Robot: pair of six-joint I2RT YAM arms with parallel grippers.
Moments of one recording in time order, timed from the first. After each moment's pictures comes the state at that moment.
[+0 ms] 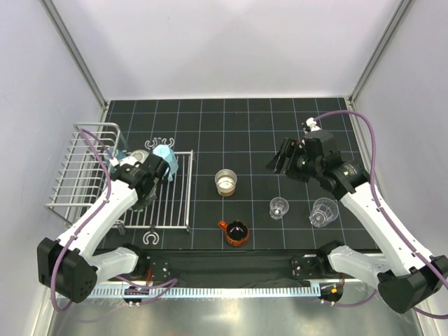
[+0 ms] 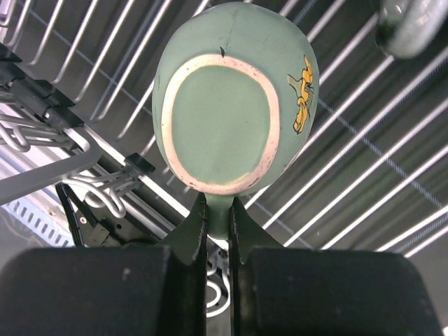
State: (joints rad) left arm -0.43 1.14 0.96 -1.25 -0.59 -0.99; right arm 0.44 1.04 1.10 -0.76 -0.06 0.68
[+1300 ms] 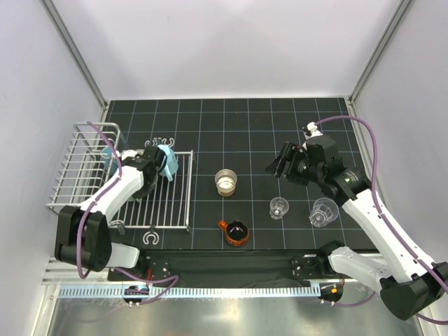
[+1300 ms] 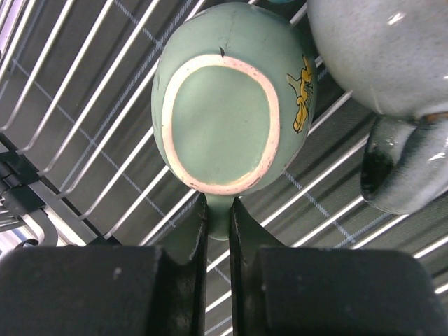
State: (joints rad) left arm -0.25 1.37 0.91 -0.93 -0.65 -0.86; right arm 0.44 0.98 1.03 -0.71 -0.09 0.68
